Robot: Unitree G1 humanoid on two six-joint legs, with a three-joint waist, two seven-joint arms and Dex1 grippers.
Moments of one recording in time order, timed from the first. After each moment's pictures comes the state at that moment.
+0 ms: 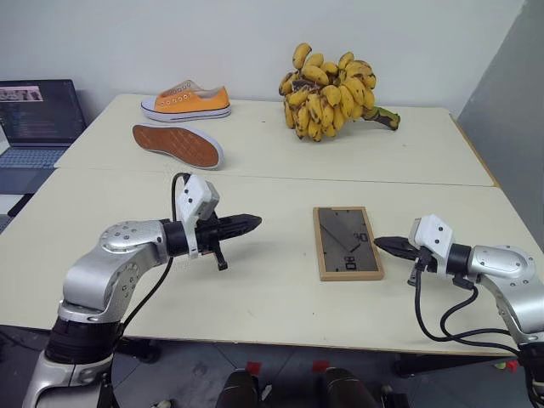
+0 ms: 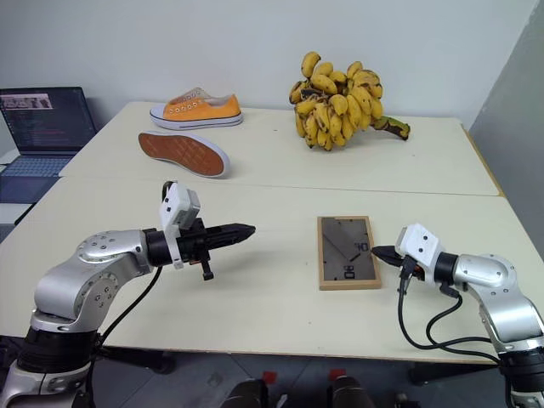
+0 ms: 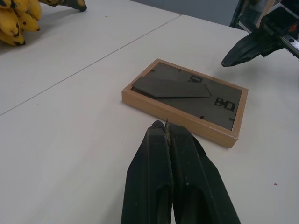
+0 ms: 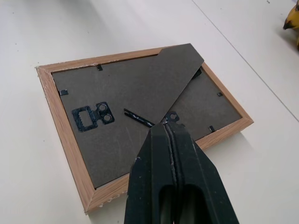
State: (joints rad) left arm -0.41 0.69 0.04 -0.26 -0.55 0.66 -0.91; right arm -0.21 -0.78 -0.02 -0.14 0.23 0.15 0.95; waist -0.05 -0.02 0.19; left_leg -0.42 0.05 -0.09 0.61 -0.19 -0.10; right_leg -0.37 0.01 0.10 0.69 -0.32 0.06
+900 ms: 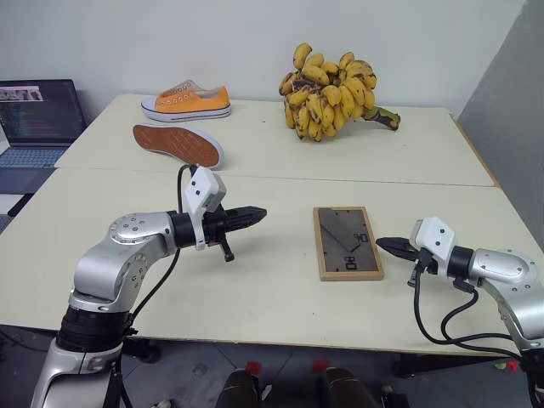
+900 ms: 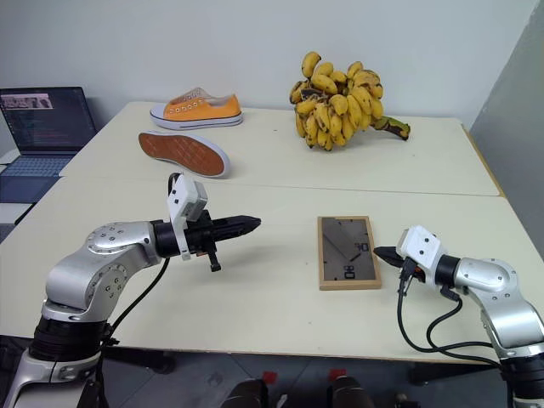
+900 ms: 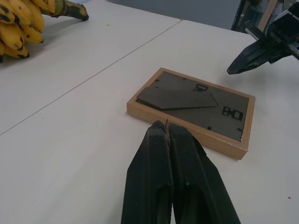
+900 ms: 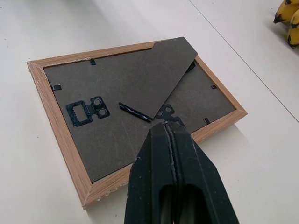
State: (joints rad) left arm -0.46 0.66 0.02 -0.23 -0.52 0.65 -0.90; right arm -0.18 -0.79 -0.02 -0.16 0.22 0.16 0.91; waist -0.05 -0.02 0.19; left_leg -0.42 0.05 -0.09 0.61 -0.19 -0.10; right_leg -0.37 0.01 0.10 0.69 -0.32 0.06
